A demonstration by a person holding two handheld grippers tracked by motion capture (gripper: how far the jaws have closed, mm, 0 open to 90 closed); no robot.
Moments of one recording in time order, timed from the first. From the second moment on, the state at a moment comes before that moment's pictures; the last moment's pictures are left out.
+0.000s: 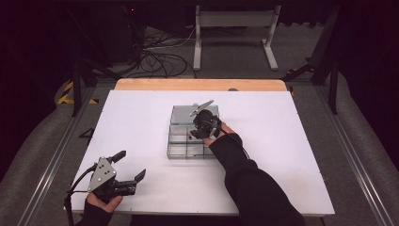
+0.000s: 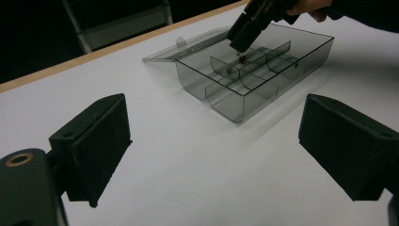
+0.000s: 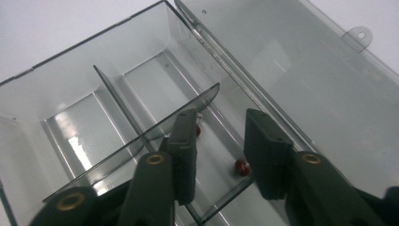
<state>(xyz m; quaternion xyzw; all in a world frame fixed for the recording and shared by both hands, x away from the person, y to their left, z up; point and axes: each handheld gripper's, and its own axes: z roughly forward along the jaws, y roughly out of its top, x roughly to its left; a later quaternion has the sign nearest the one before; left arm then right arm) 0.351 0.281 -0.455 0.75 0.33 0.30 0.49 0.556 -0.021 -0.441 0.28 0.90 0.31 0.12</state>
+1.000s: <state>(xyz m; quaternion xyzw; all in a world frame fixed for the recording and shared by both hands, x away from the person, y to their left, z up) 0.351 0.280 -0.455 0.75 0.34 0.30 0.48 0.477 -0.098 -0.386 0.24 0.85 0.45 0.16</state>
